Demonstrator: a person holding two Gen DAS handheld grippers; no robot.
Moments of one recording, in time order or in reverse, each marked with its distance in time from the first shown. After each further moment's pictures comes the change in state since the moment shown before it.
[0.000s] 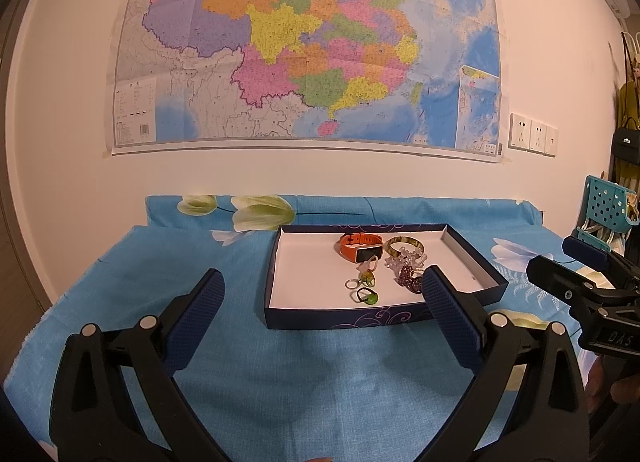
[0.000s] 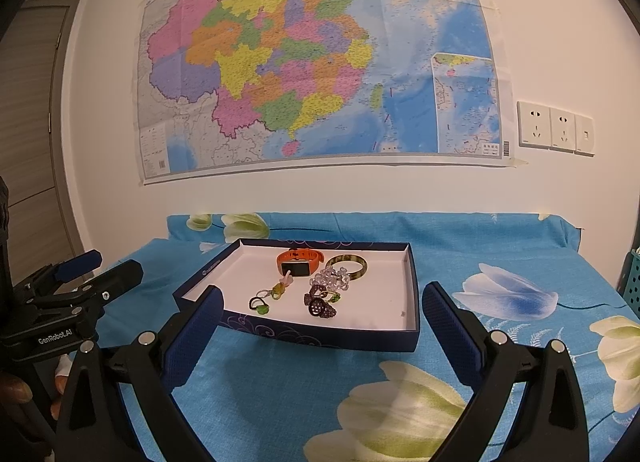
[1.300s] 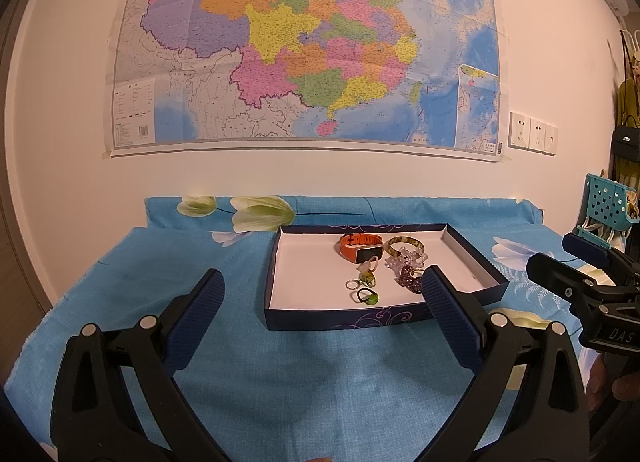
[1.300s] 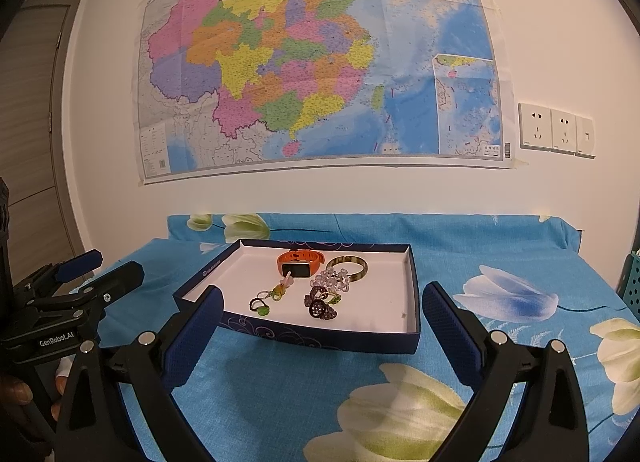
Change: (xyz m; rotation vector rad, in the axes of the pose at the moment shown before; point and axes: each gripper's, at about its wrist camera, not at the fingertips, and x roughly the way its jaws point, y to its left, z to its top) left arm 0.000 0.000 0.000 0.002 0.001 0.000; right arm 0.002 0.001 0.000 -0.001 -0.005 0.003
